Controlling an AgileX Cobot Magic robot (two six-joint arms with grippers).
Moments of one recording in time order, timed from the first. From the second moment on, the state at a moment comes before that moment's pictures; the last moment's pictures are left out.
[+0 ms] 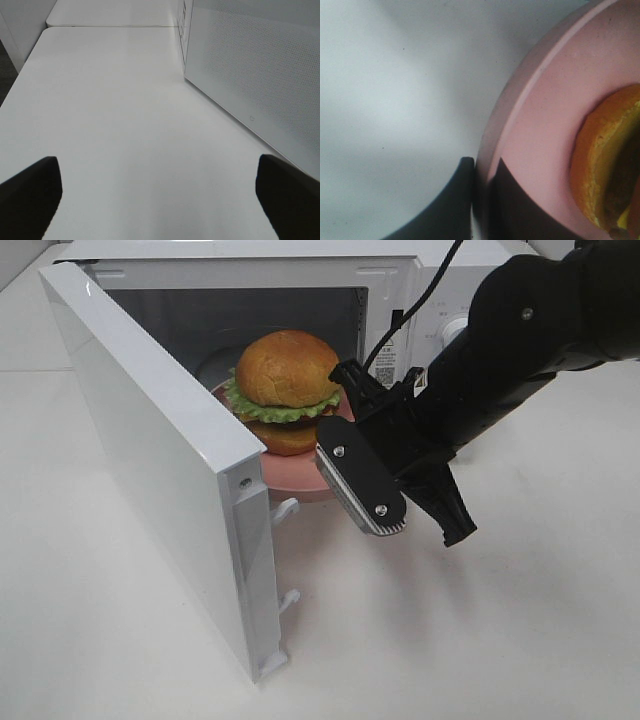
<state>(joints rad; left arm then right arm) 0.05 0.00 -0.50 -0.10 1.05 0.10 0.62 1.73 -1.02 0.19 0.40 -1.82</state>
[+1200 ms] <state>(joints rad) 0.05 0.00 -0.50 -0.10 1.05 0.10 0.62 2.07 -1.42 0.12 0.44 -1.69</state>
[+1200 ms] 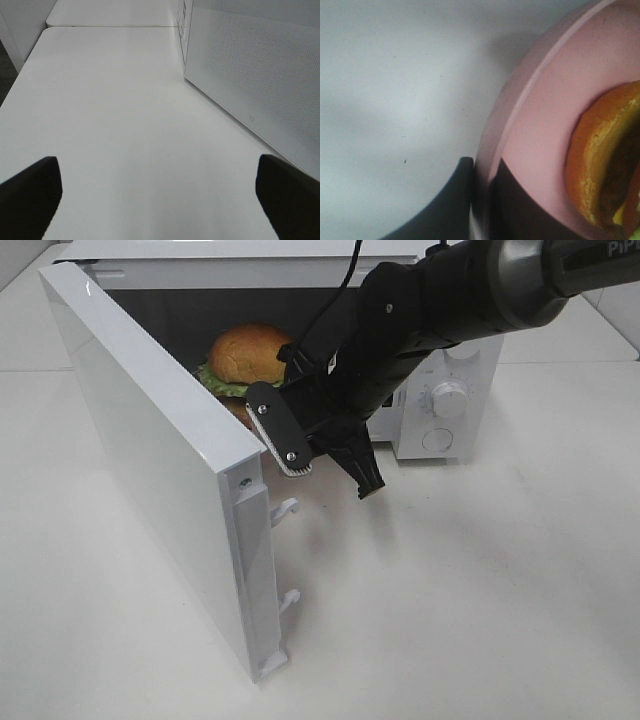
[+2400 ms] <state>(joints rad) 0.05 0.00 -0.50 -0.10 1.05 0.10 0.61 2.32 -1.82 -0.09 0.53 -1.35</state>
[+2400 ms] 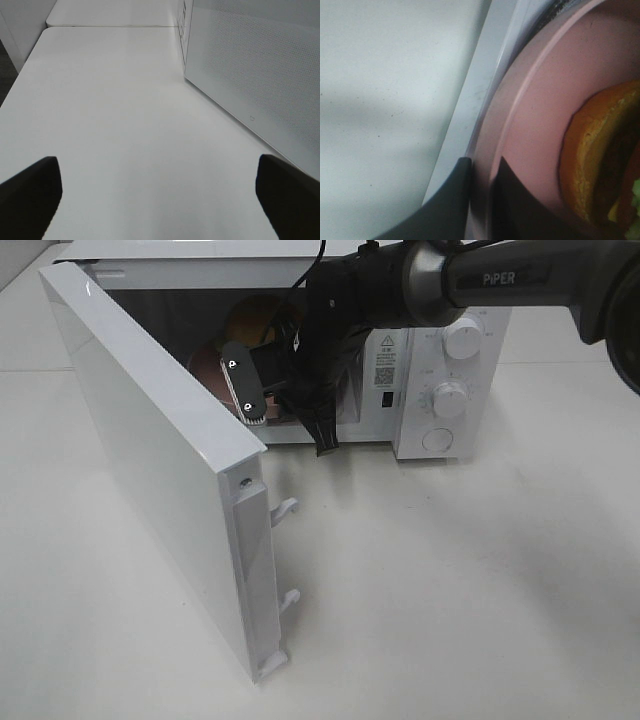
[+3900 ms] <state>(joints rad) 0.05 0.00 -0.50 -0.10 1.05 0.10 0.60 1.90 -1.21 -0.09 0.30 -1.20</state>
